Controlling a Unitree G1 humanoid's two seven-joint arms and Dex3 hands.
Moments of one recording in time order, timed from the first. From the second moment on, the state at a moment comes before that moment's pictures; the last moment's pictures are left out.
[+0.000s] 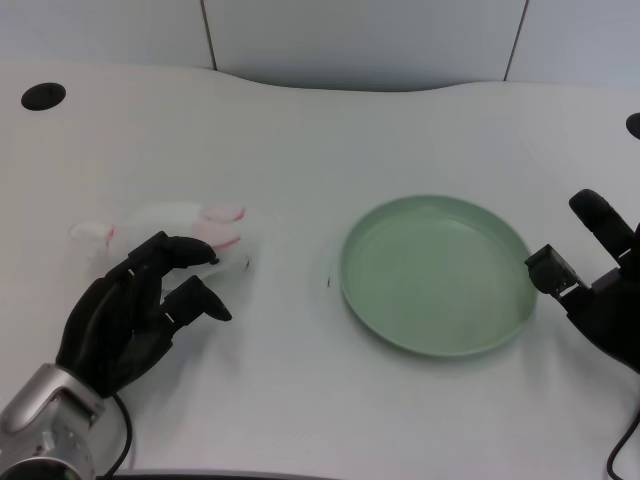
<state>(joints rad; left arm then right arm) -0.54 0.12 0.40 1.20 -0.39 -0.35 -1.02 -0.55 -0.13 -0.49 1.07 0.59 0.08 1.04</state>
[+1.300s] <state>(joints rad) -0.59 0.24 0.23 0.85 -0.23 -0.71 -0.97 -0.55 -0.13 -0.49 1.07 0.58 0.09 1.04</state>
